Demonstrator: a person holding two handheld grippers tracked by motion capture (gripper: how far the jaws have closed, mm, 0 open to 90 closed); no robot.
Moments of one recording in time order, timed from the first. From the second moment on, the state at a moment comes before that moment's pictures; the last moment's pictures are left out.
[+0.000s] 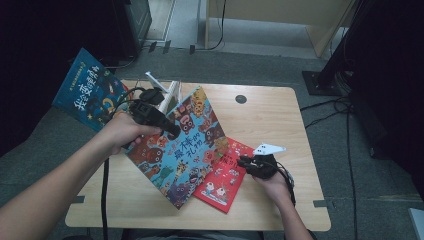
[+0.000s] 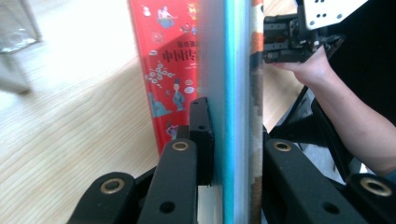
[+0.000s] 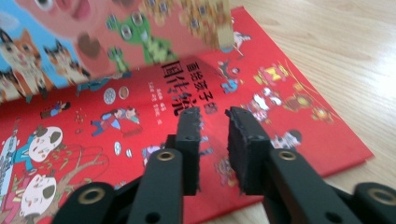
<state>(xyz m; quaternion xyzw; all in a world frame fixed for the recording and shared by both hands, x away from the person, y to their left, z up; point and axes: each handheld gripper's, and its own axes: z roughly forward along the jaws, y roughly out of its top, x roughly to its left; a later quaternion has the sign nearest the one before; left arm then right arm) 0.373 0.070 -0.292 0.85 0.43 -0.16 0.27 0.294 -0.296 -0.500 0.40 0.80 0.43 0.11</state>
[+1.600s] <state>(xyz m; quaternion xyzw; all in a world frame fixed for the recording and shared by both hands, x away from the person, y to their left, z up) 0.312 0.302 -0.266 0.71 0.64 -0.06 0.29 0.326 -0.264 -0.510 0.37 0.83 0.40 0.14</state>
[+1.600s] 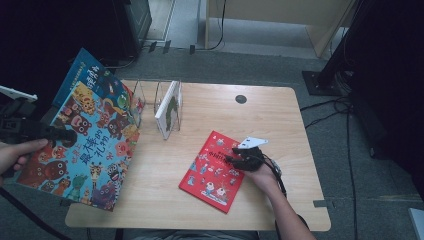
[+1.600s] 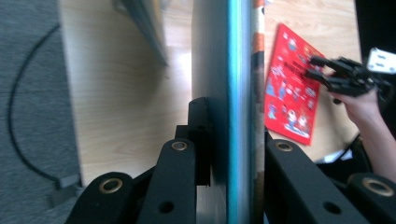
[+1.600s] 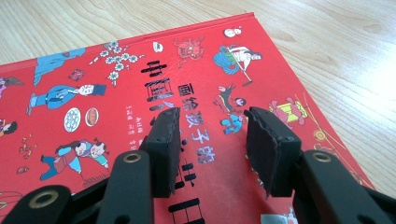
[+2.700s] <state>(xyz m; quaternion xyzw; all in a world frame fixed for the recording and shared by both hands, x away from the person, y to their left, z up) 0.425 0.287 -0.249 0.67 0.68 0.00 0.31 0.326 -0.263 -0.511 0.36 0.83 0.40 0.14</state>
